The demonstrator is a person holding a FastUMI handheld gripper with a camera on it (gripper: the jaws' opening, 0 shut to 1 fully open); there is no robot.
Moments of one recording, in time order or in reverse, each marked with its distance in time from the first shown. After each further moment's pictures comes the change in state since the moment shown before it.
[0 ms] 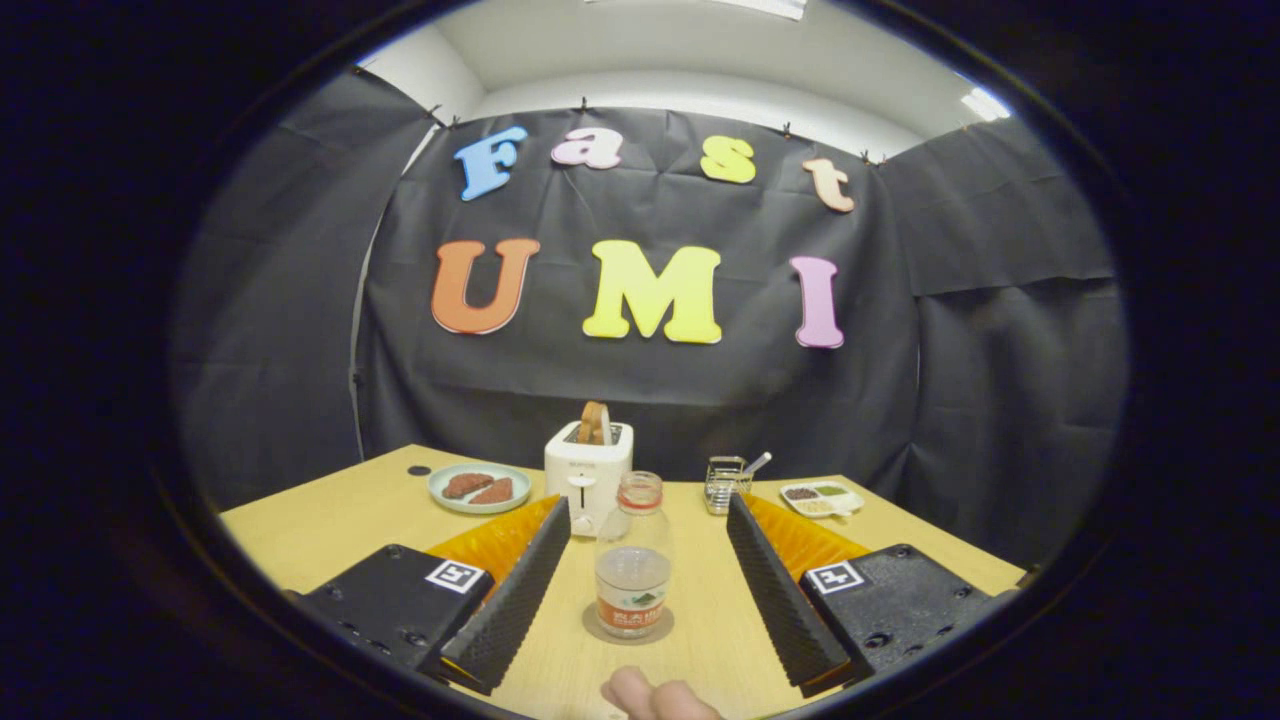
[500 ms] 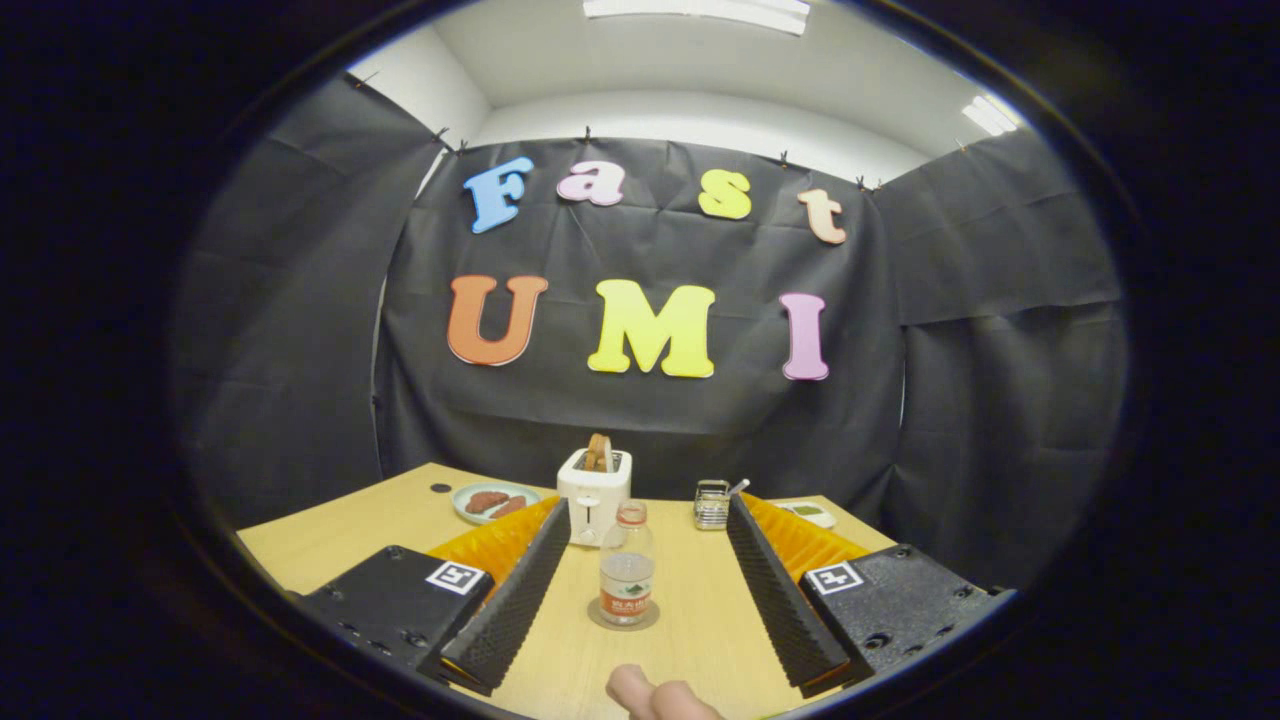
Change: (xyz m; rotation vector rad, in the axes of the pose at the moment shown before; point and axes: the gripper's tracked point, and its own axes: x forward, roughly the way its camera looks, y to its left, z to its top) arm -0.082 -0.012 0.058 0.018 -0.027 0.016
